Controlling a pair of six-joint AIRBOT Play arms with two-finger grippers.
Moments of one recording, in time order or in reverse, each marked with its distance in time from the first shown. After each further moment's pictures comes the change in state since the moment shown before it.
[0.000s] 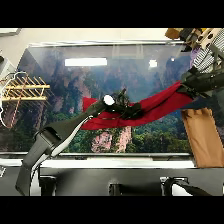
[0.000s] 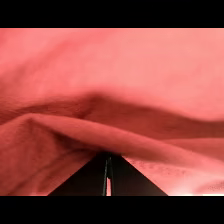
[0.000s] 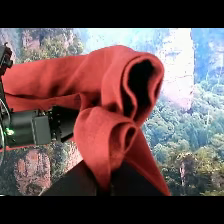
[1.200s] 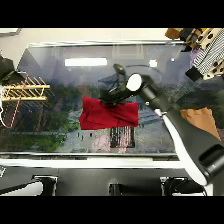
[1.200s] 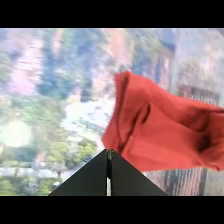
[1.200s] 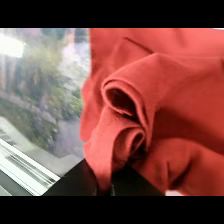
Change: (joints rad) left arm 0.925 0.780 0.024 0.687 -0.747 -0.005; right arm 0.730 -0.337 0.000 0.157 -0.510 0.185
